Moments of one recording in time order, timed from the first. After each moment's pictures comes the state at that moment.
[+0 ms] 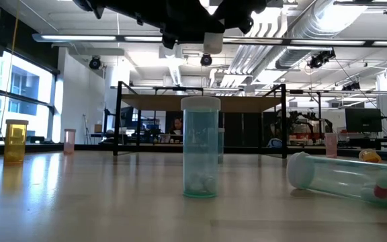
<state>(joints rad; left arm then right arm) 0.04 1.56 0.94 0.39 -0.30 0.06 -0.02 1.43 1.26 -0.44 -0.03 0.00</state>
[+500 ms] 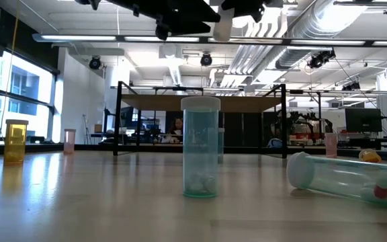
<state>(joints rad) 0.04 1.49 0.94 0.37 -0.39 0.06 -0.03 1.31 1.26 -0.48 0.06 0.00</state>
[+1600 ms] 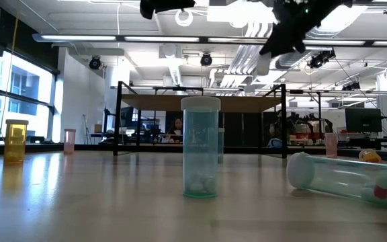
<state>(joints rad) 0.00 1.32 0.94 0.23 -0.39 0.06 -0.58 1.05 1.00 -0.49 -0.01 0.04</state>
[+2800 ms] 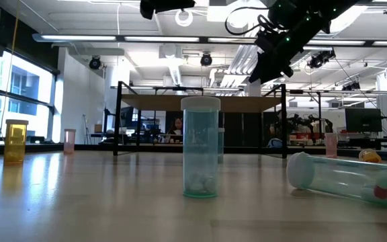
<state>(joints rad) 0.00 1.32 0.94 0.23 -0.39 0.06 -0.64 1.26 0.97 -0.39 -0.05 0.05</state>
